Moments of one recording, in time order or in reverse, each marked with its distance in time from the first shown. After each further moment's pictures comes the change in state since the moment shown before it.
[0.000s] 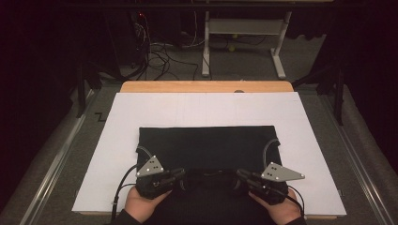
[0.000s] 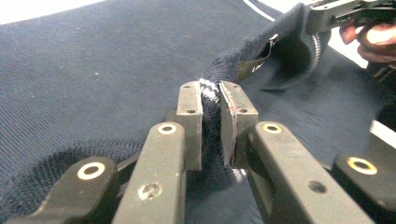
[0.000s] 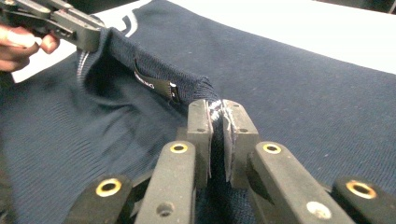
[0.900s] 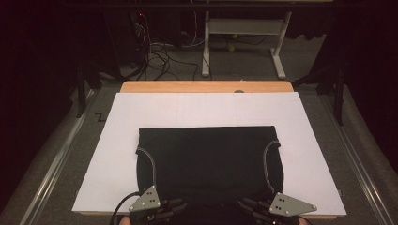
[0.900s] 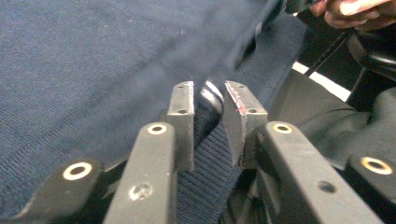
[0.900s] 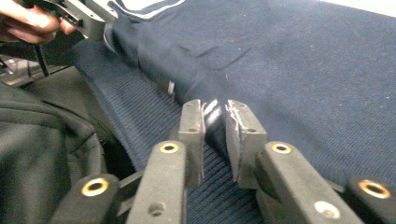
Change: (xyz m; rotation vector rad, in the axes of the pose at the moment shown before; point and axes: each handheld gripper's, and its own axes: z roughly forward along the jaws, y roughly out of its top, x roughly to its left) left arm -0.044 -0.041 -0.023 0.071 -0.110 0.047; right arm 0.041 -0.033 -0.042 0.058 0.095 -0.037
